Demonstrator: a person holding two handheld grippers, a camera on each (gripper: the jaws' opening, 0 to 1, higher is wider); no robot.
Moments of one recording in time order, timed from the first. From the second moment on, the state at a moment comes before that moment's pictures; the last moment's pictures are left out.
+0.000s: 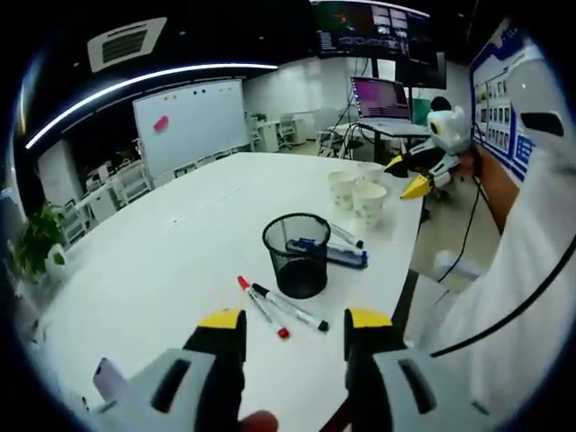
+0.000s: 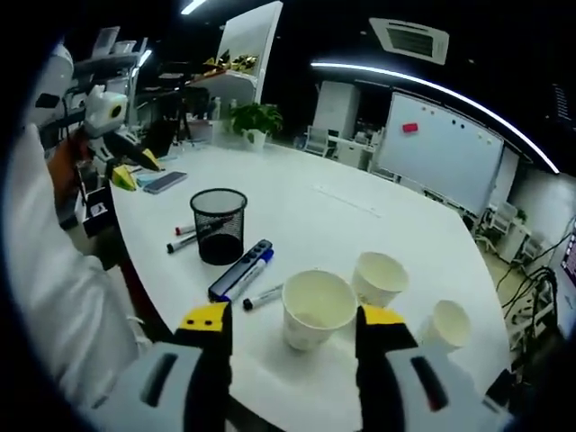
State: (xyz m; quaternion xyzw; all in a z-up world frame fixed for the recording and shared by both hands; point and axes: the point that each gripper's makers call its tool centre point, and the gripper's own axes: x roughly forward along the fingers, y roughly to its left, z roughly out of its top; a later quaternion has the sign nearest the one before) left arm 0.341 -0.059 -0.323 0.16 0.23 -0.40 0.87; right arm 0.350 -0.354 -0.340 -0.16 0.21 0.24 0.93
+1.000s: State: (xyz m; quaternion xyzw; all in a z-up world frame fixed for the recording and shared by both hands) left arm 0.338 -0.057 -0.329 0.17 0.23 -0.41 0.86; right arm 0.371 -0.355 -0.349 -0.13 0.19 0.21 0.95
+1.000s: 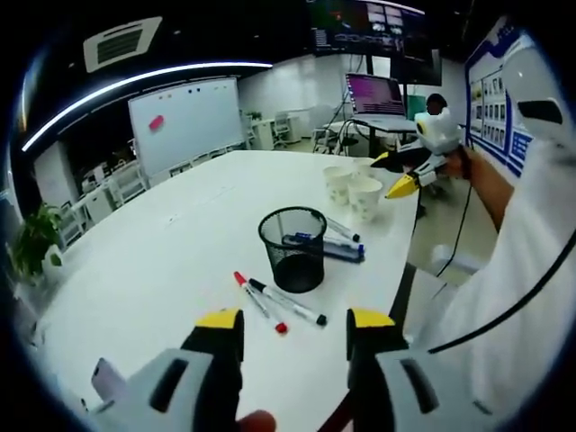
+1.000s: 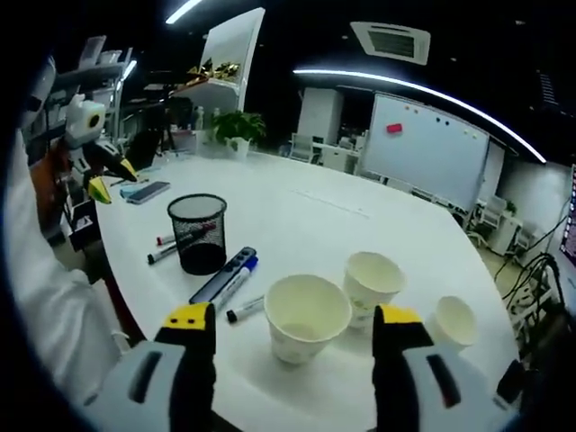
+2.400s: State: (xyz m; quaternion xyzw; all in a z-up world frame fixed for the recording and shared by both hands) left arm 0.336 -0.055 -0.336 0.17 0.24 -0.42 0.86; right arm 0.397 -0.357 -0.375 -0.10 0.16 0.20 0.96
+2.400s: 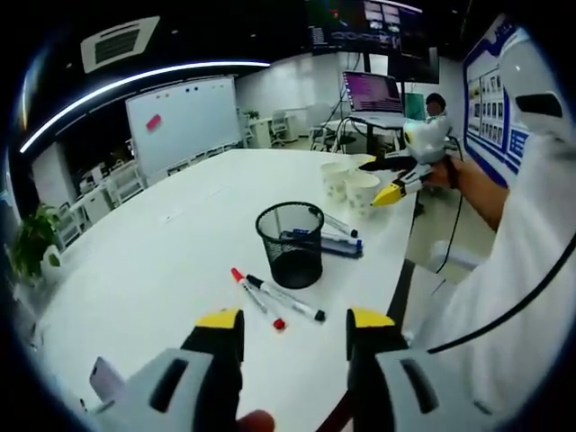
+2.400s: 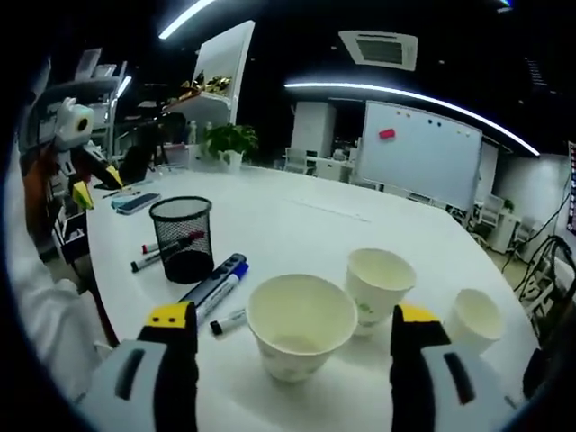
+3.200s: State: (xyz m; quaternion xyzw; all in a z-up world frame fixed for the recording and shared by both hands) left arm 0.338 -0.055 -0.334 0.17 0.23 -0.41 0.86; right arm 0.407 -0.349 -0.389 -0.07 0.15 0.21 0.96
